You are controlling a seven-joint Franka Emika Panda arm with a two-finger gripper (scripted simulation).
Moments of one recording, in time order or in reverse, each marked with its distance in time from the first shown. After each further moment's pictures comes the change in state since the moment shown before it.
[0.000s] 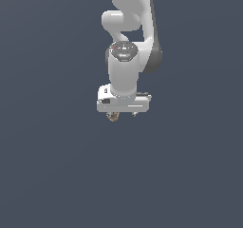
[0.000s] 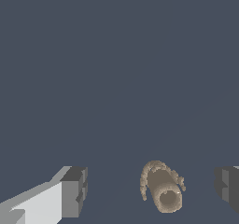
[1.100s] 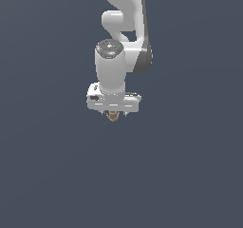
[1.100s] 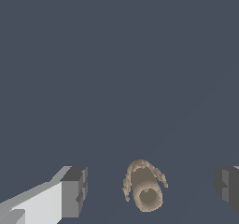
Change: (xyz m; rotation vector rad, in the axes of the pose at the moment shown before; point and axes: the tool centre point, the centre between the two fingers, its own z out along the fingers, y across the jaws) arm -0.005 0.037 0.000 -0.002 0.026 0.099
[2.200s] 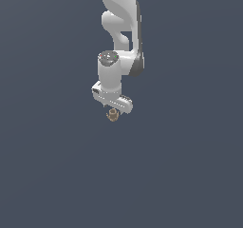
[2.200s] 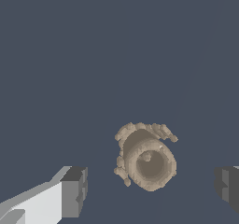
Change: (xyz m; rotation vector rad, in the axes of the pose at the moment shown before) arm -0.077 0.017 0.068 0.005 -0.011 0.425
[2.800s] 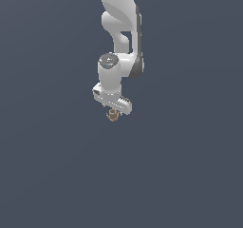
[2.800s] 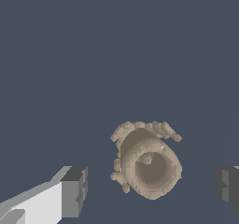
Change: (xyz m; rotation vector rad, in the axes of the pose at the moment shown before) arm -0.004 0.003 0.014 0.000 0.001 0.024
